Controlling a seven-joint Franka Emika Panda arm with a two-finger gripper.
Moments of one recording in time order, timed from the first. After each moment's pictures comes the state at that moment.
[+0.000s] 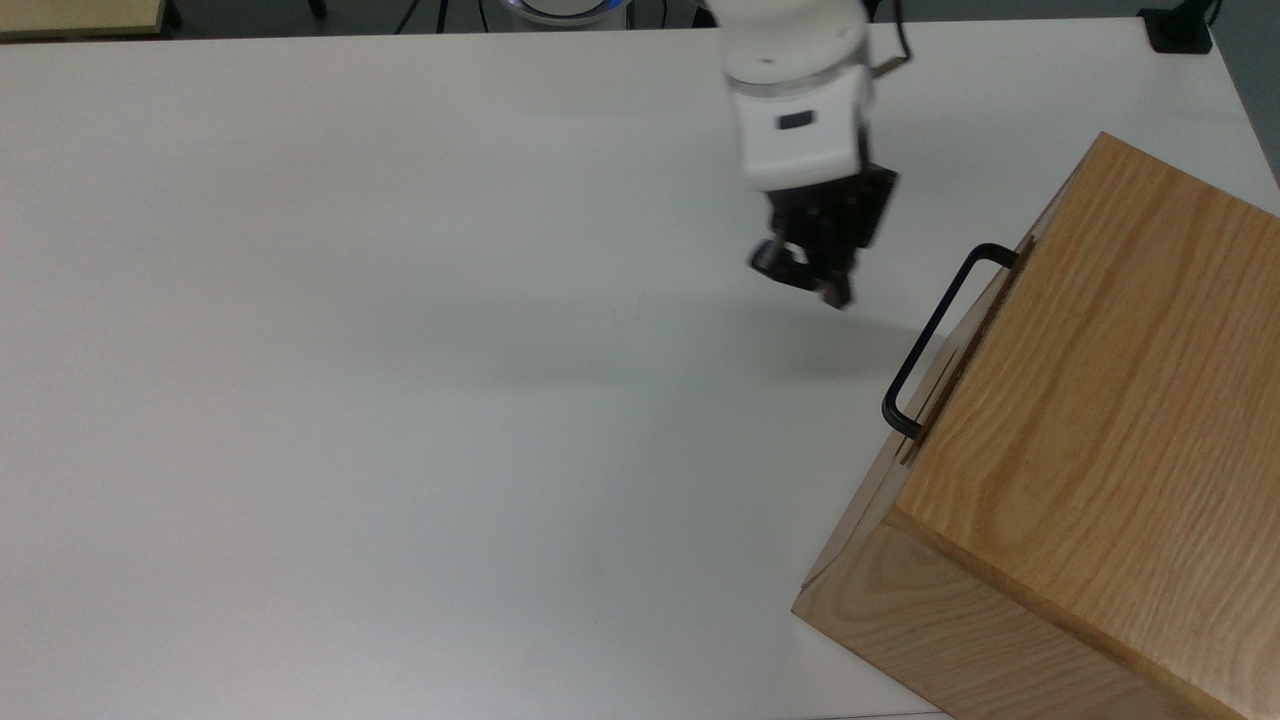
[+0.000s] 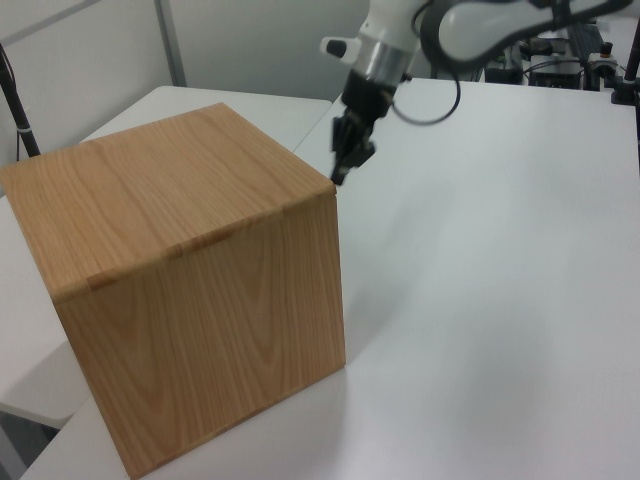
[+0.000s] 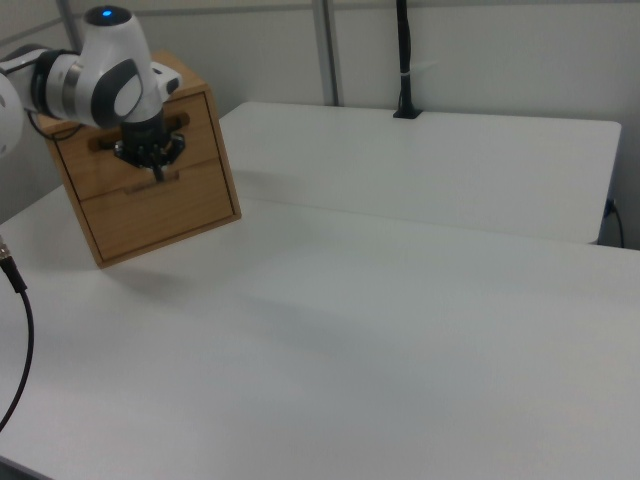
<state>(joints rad) 0.17 0.34 0.15 -1.50 0.19 2.18 -0.51</state>
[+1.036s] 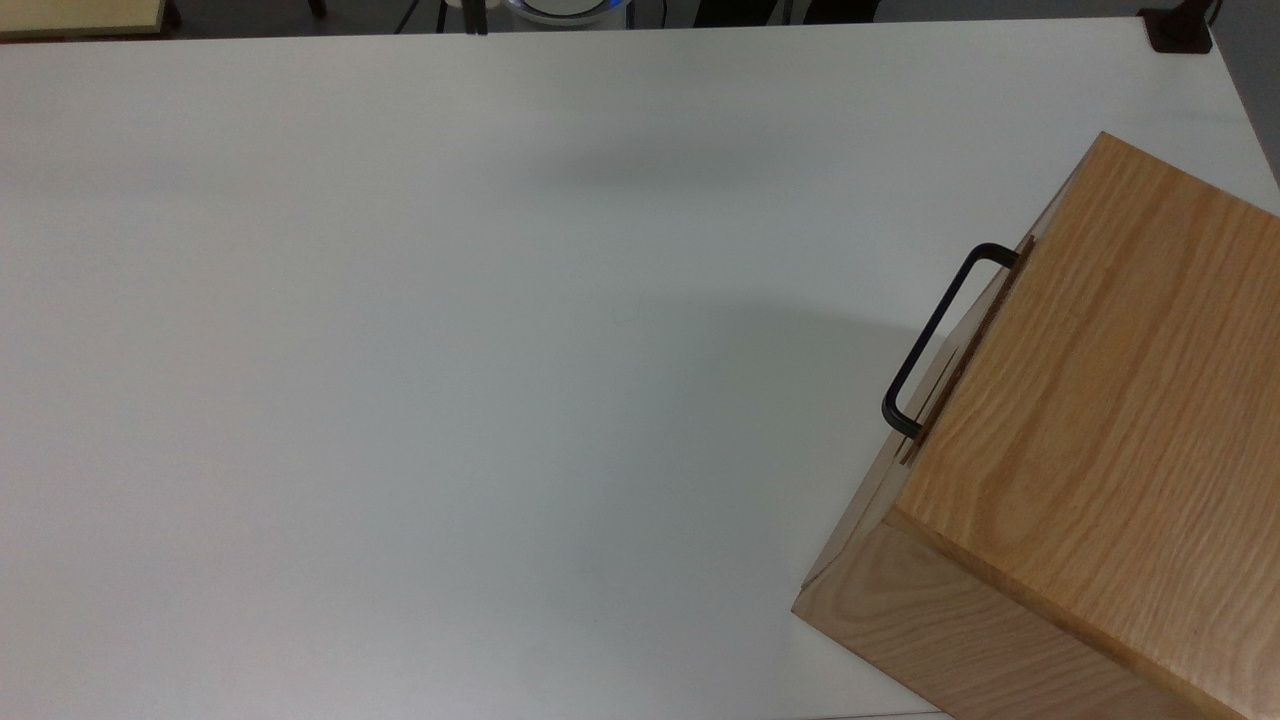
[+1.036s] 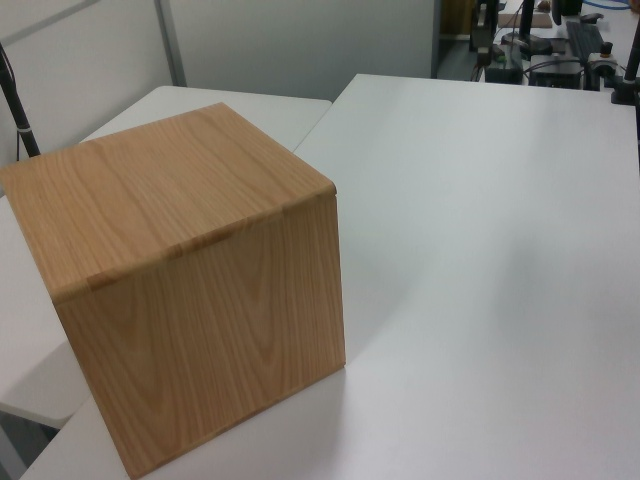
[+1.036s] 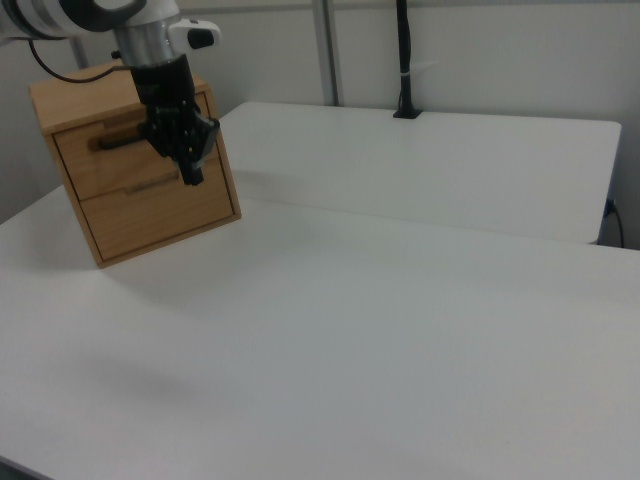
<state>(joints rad) 0.06 0.02 -0.05 -1.50 -0.07 1.50 -0.05</state>
